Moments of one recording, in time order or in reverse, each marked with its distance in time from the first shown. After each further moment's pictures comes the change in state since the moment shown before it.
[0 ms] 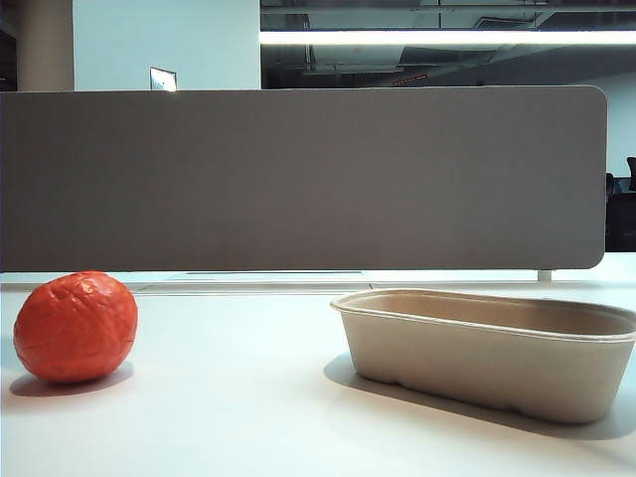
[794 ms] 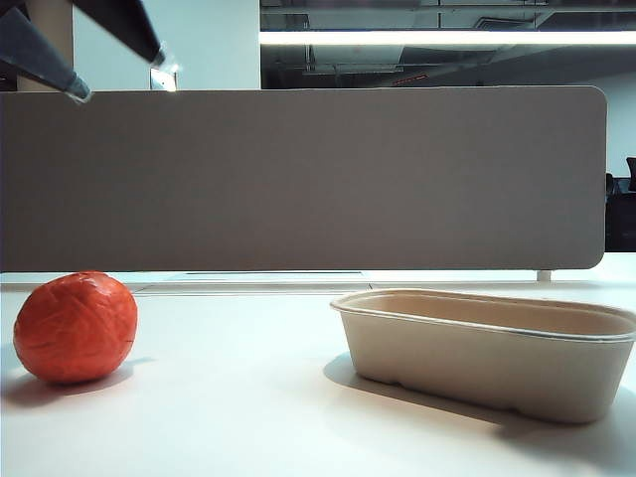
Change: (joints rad) left arm -0.061 0.042 0.002 -0.402 0.067 0.183; right arm 0.551 -0.154 0.002 -0.582 0.357 -0.002
